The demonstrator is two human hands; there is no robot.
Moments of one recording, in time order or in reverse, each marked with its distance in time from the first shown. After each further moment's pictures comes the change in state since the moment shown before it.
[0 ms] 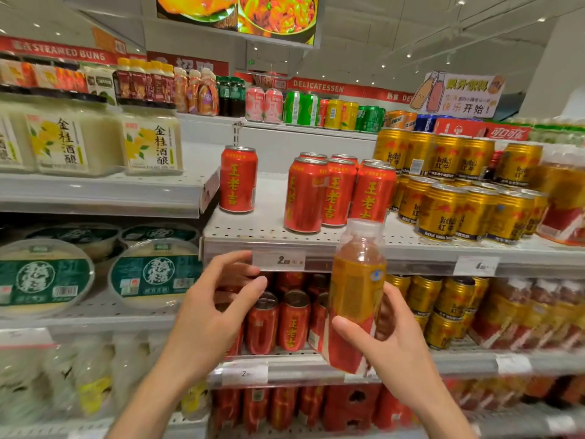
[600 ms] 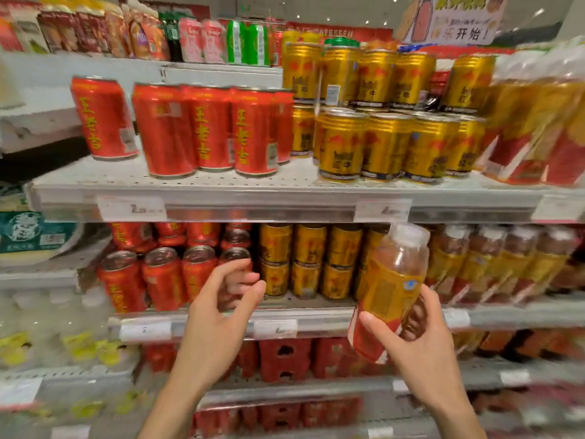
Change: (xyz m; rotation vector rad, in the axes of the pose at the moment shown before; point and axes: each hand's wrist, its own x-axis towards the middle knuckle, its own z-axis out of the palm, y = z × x) left_hand -0.052 -0.019 0.206 0.048 0.066 -0.191; right_hand -0.018 0.139 -0.179 0.075 0.189 0.233
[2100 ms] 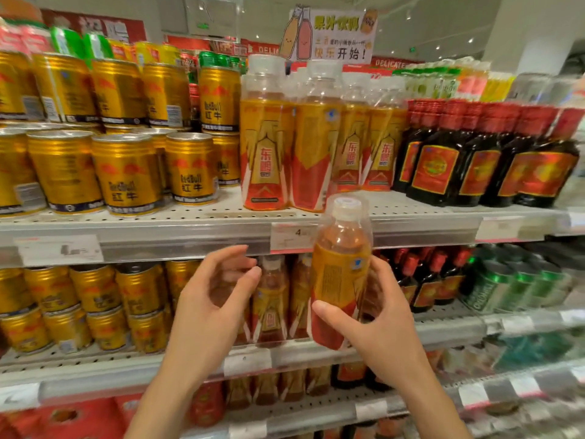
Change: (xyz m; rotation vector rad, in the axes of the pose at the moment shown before) left_hand 0.000 0.121 0.389 -0.044 -0.022 0.134; right_hand 0.155 0.017 -0.329 -0.123 -0.117 -0.231
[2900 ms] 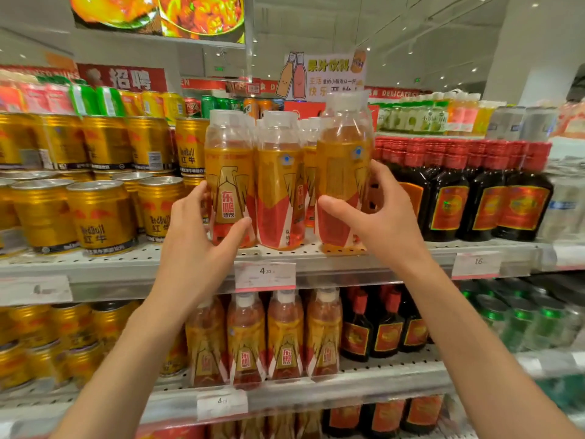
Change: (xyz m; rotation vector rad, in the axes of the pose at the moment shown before) left_hand 0.091 0.057 0.037 0.519 0.181 0.215; right_hand 0.136 -0.056 -0.083 -0.096 0.122 -0.339
